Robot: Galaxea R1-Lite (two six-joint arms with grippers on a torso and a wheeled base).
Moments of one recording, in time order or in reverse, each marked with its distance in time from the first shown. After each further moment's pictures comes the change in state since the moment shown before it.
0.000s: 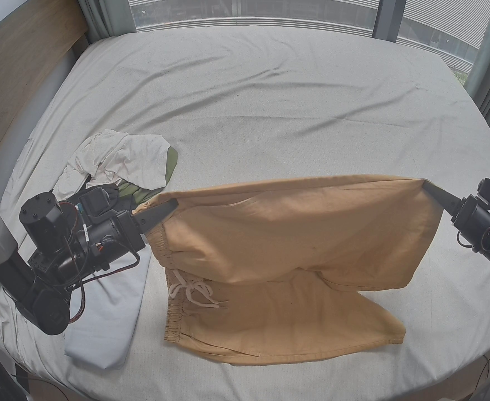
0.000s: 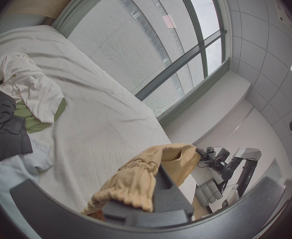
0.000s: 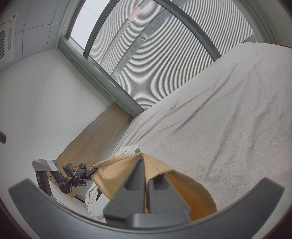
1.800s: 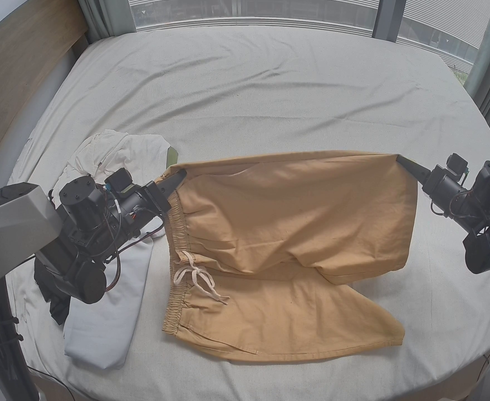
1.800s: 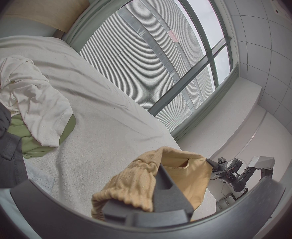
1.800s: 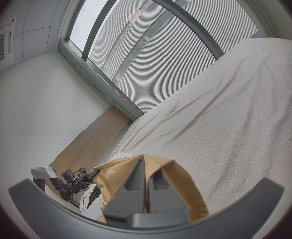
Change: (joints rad) left arm 0.001 0.262 -0.346 0.000 0.171 -0.011; right arm 0.005 0.320 -0.409 0.048 -0.001 0.046
